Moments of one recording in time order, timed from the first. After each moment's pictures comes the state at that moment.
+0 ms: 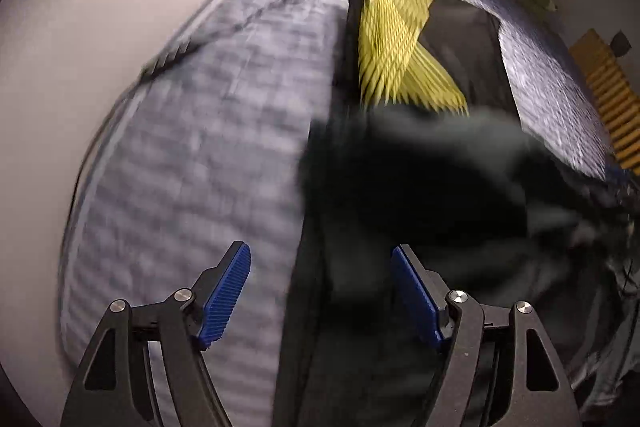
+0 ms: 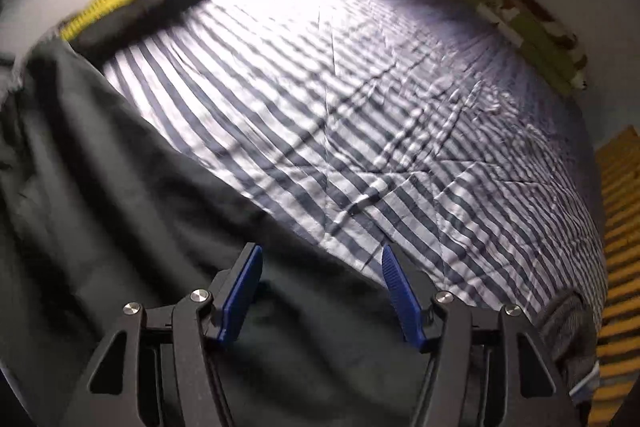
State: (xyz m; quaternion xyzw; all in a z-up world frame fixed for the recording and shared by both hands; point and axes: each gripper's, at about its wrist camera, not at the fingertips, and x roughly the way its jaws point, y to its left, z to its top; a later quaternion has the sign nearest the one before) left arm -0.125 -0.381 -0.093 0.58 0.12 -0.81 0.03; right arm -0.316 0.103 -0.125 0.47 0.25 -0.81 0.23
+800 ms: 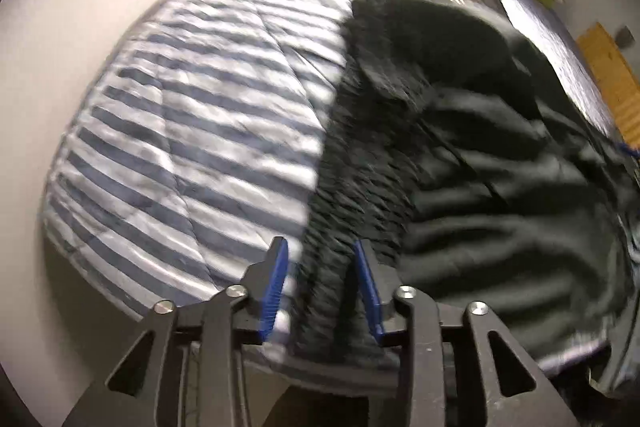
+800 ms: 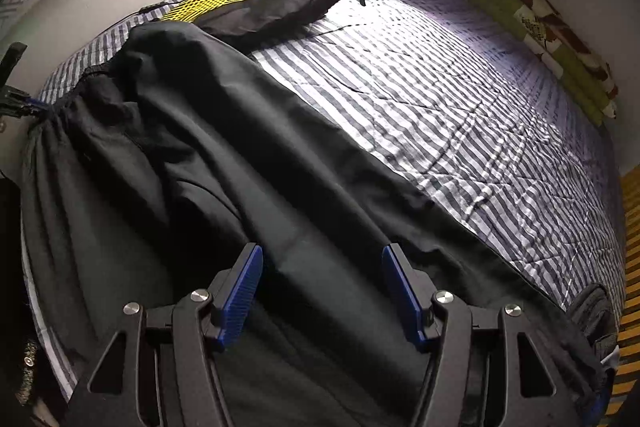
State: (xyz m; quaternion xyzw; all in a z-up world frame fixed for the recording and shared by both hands) left arm 0.008 -0.376 -0.117 0.57 0.14 -0.81 0.06; right arm -0.210 0.029 -0.105 0.46 0.26 -0.79 0.30
